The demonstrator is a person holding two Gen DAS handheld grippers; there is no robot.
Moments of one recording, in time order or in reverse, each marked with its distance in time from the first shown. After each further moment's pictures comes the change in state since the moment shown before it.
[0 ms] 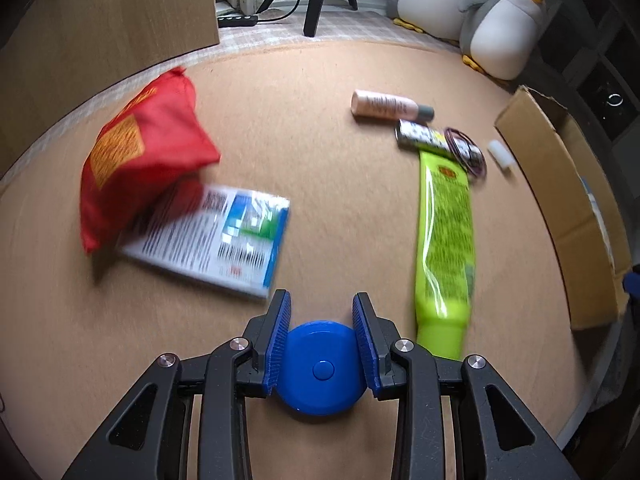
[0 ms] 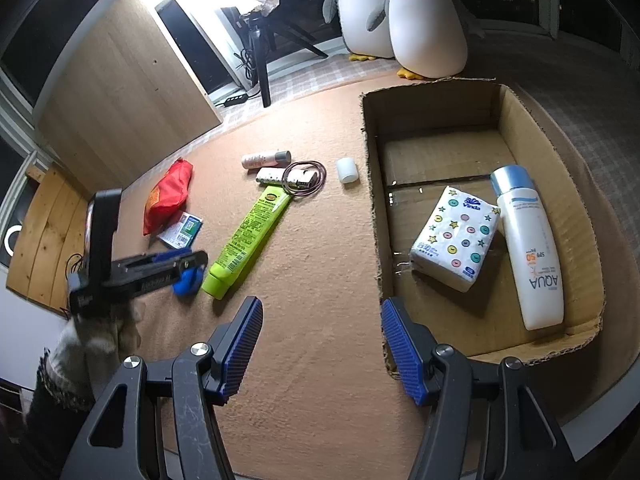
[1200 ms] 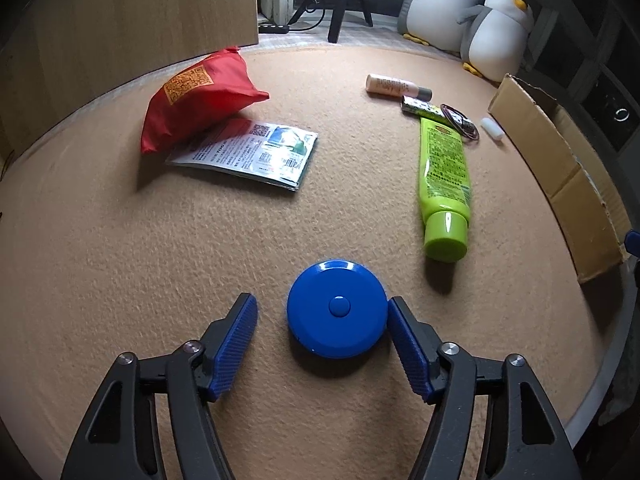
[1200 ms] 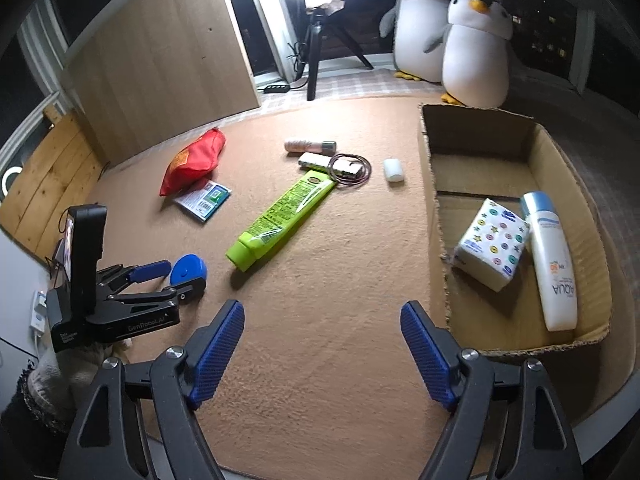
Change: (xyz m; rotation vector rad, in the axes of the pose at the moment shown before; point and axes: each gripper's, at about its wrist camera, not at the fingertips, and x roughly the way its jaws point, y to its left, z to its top) left arm -0.021 -0.003 -0.072 -0.043 -0.117 0.067; right arm 0.003 0.045 -0.034 -0.179 -0.065 -0.051
